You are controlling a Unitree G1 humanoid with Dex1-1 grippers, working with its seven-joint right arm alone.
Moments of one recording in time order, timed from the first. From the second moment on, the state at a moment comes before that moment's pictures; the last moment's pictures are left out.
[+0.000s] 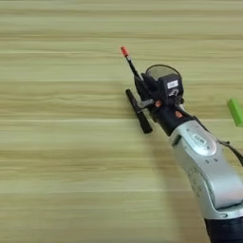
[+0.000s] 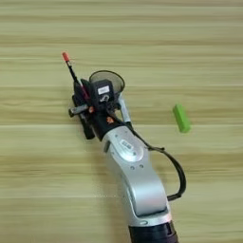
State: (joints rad) arm -0.03 -0.09 0.15 -0.40 0.14 0.36 0.18
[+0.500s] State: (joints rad) arm -0.03 -0.04 0.20 -0.04 0.11 0.27 0.21
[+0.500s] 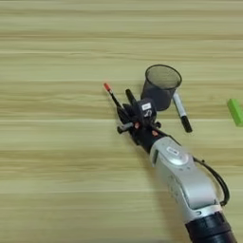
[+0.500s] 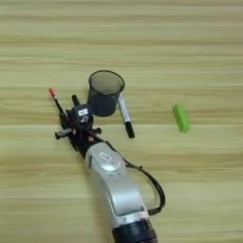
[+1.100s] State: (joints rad) arm -0.07 -0.02 0.18 0.10 0.08 0.25 0.21
